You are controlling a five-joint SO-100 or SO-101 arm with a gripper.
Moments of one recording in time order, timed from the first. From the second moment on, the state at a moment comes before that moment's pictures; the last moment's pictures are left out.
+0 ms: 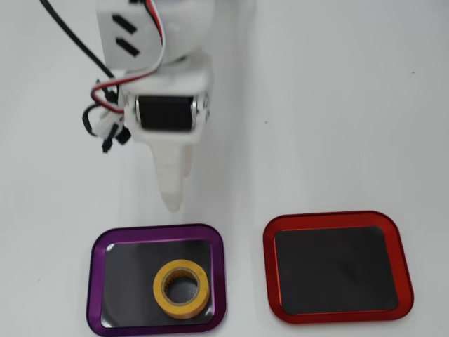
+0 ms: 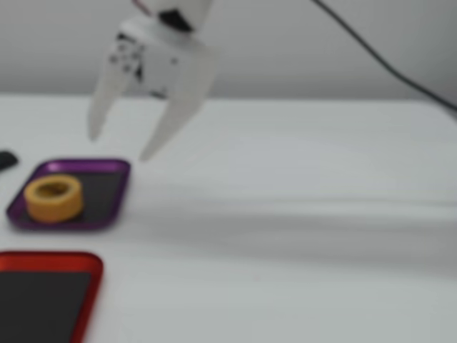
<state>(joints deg) 10.4 69.6 56.3 68.2 -7.1</state>
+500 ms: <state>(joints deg) 6.2 113.8 71.0 83.8 0.3</state>
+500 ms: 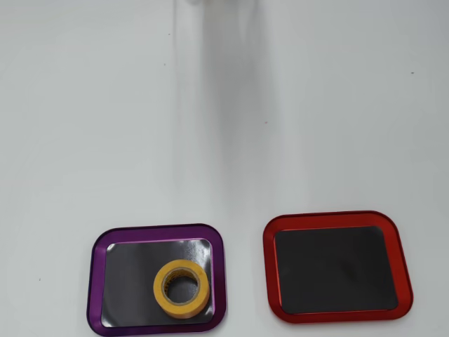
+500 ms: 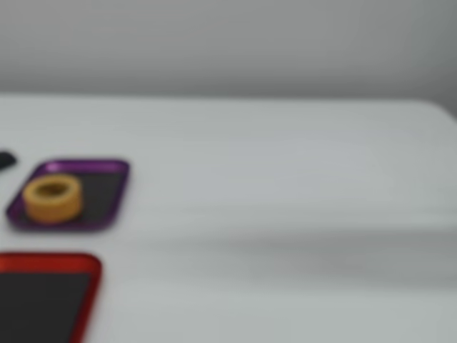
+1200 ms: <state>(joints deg) 6.2 181.0 154.1 64.5 -0.4</state>
